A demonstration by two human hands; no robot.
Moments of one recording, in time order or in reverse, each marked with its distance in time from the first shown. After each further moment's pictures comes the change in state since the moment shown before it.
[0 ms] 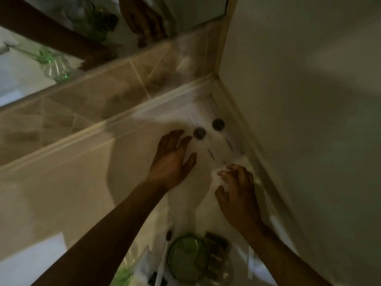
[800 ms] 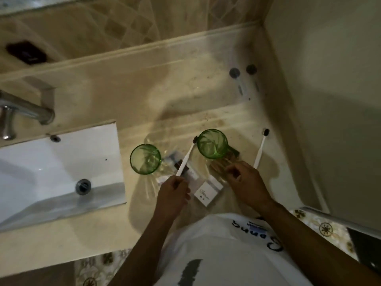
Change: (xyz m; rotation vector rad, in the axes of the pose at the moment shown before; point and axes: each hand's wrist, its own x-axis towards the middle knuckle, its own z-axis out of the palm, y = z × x) left_hand -0.347 0.089 0.011 -1.083 0.084 -1.059; right_hand -0.184 0.014 0.007 0.058 -0.299 -0.062
